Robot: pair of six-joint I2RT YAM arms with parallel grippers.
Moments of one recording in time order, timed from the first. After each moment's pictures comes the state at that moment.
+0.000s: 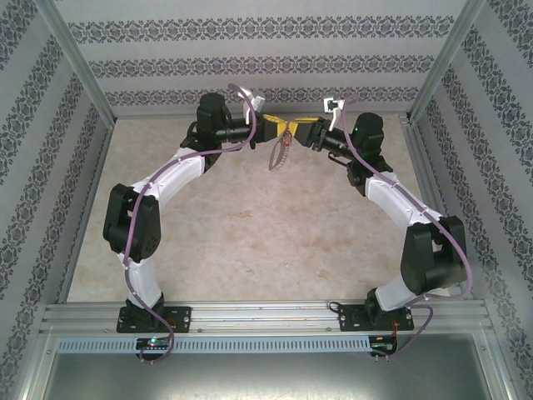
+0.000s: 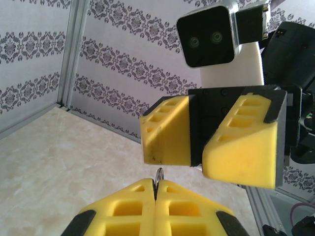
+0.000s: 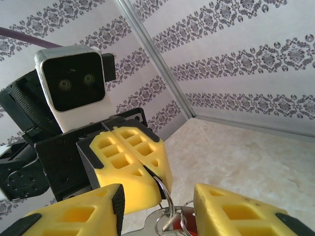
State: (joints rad) left arm -0.38 1.88 1.55 0.30 0.95 -0.30; right arm 0.21 1.54 1.10 0.49 -0.85 0.58
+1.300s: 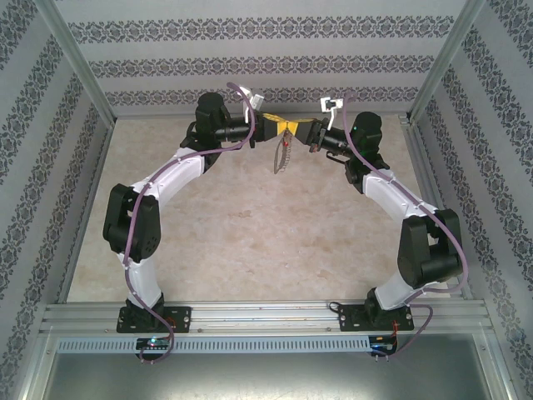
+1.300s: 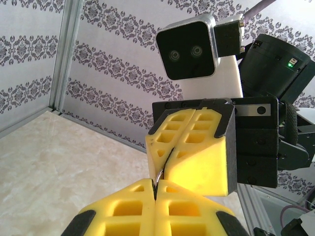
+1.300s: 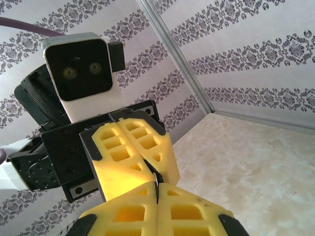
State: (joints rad) left arm -0.38 1.88 1.55 0.34 0.98 -0.35; right arm 0.21 1.59 1.12 0.56 -0.93 0.64
